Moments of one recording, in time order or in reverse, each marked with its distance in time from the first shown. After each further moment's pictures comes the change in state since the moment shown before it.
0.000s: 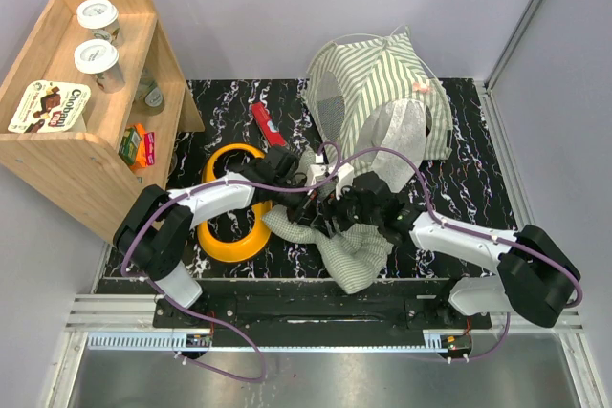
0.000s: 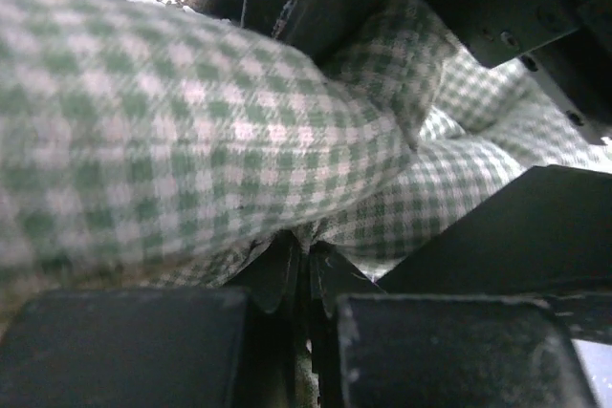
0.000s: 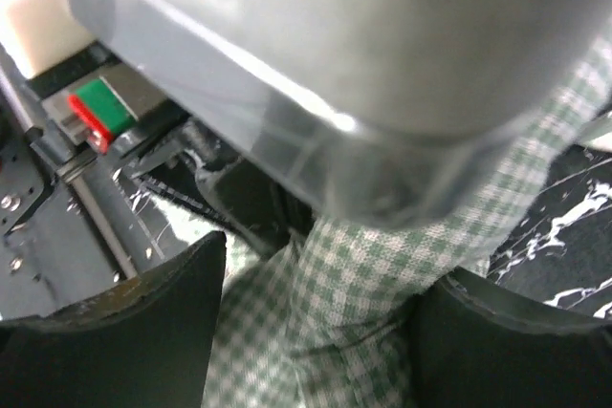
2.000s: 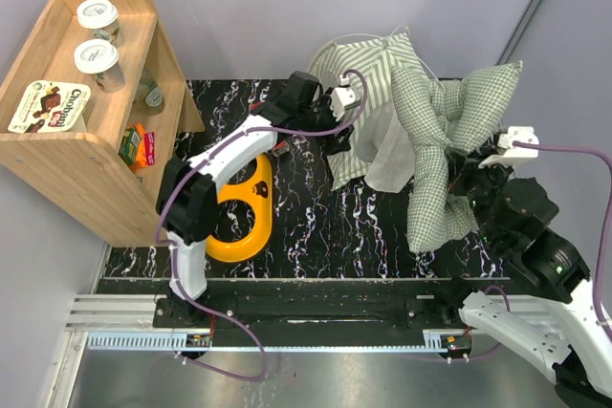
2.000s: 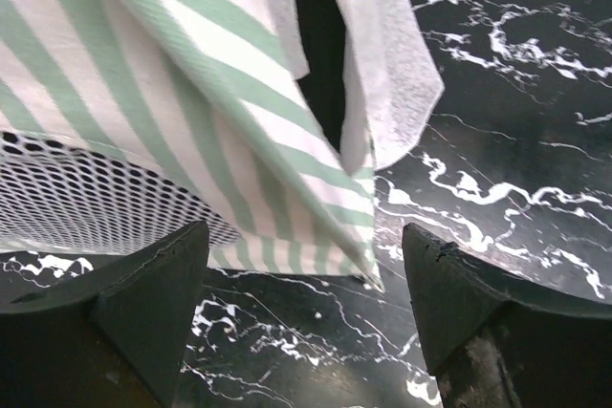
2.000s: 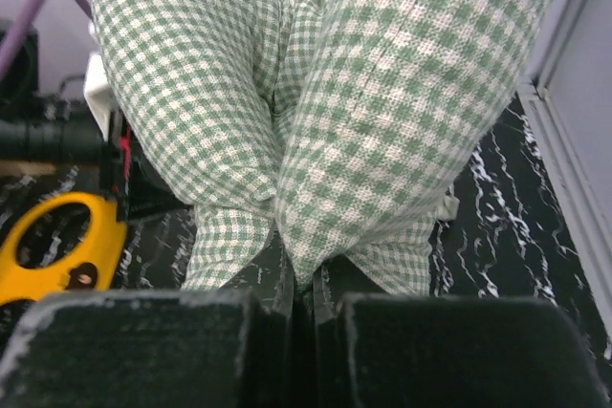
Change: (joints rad) left arm 0.047 0.312 0.763 -0.127 -0.309 0.197; right arm -0.131 -0.705 0.458 -0.642 0.851 -0.074
